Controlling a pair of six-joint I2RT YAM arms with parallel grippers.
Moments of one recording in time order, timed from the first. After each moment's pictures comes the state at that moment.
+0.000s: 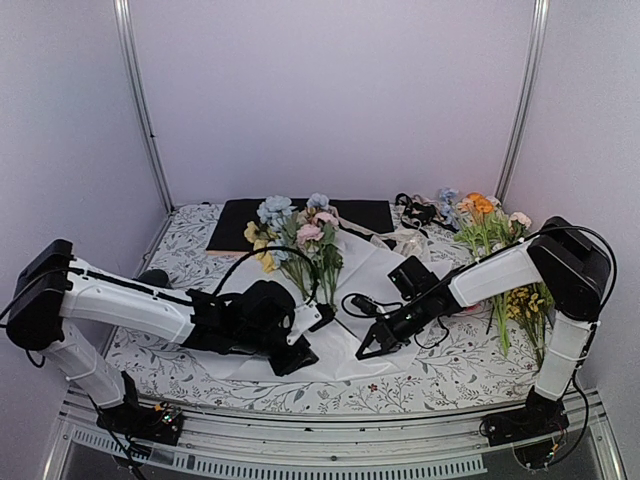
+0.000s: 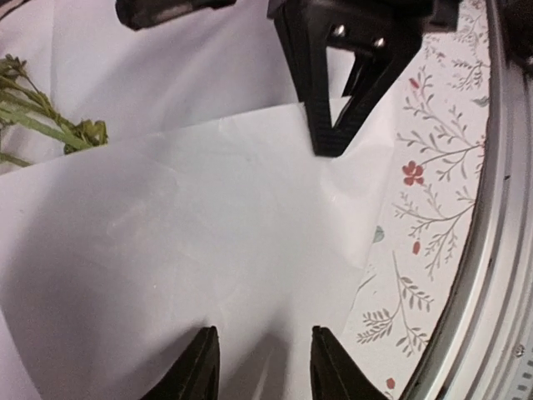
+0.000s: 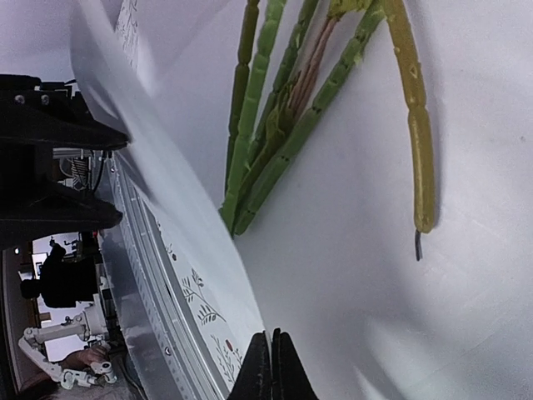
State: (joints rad) left arm -1.12 1.56 0.80 -0.09 0.00 -0.06; right arm 0.75 1.86 0.89 -0.12 -0.82 0.35
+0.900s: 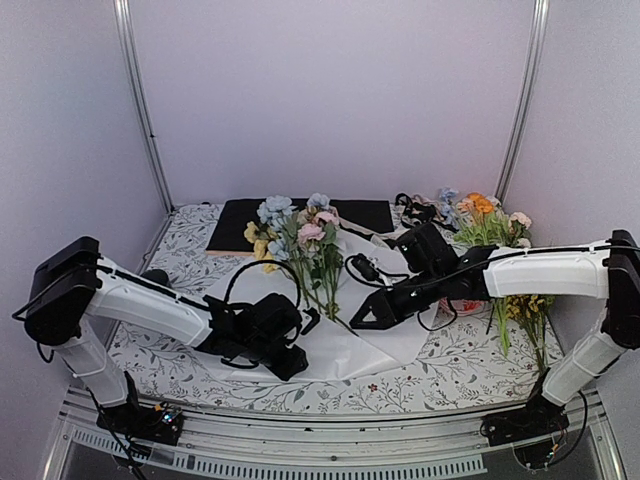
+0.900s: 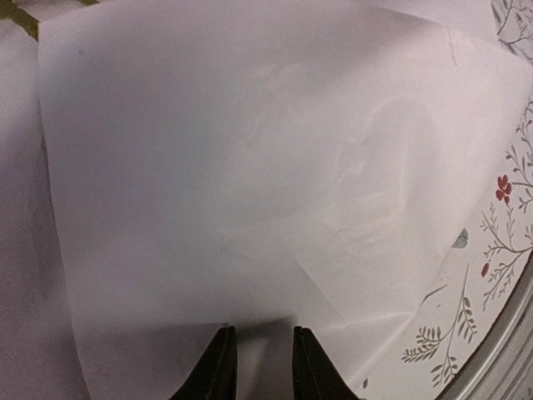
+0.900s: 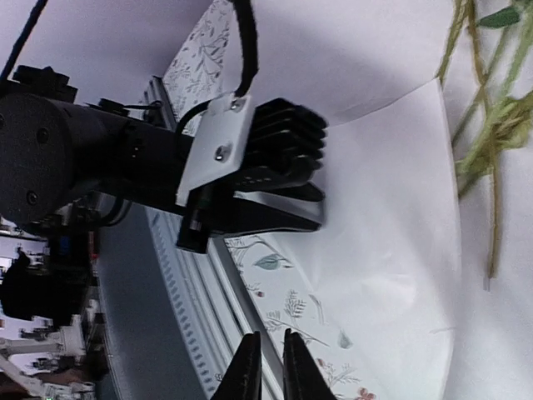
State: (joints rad) left arm -1.11 1.68 0.79 -0.14 -0.03 -0.42; right arm 0.85 1.55 0.96 -0.24 -0.55 0.40
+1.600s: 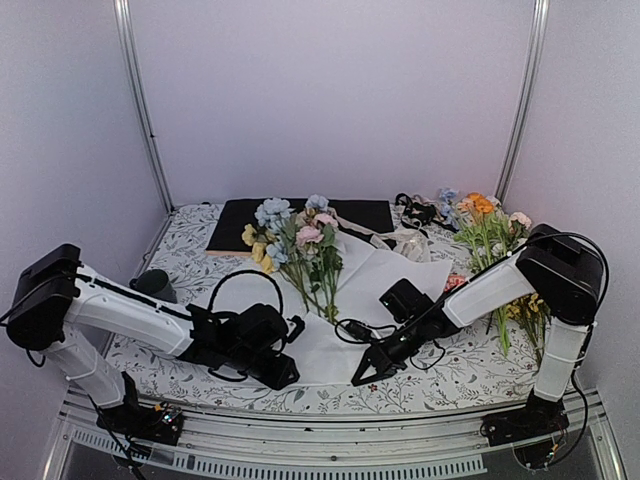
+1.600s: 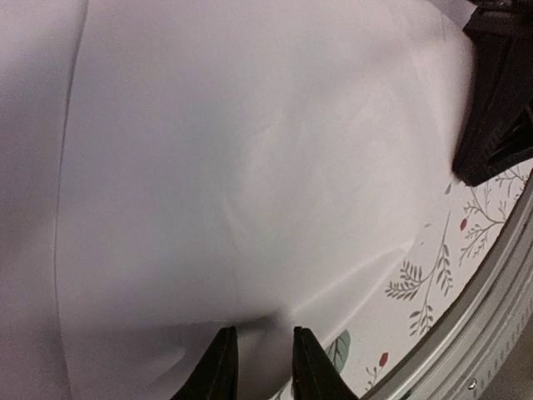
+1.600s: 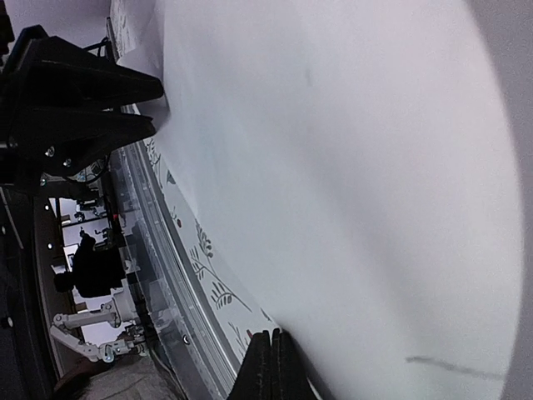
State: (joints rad) left arm -1.15 1.57 0.68 -0.16 0.02 -0.63; right arm 0.85 1.88 0.80 -0.01 -0.84 0.51
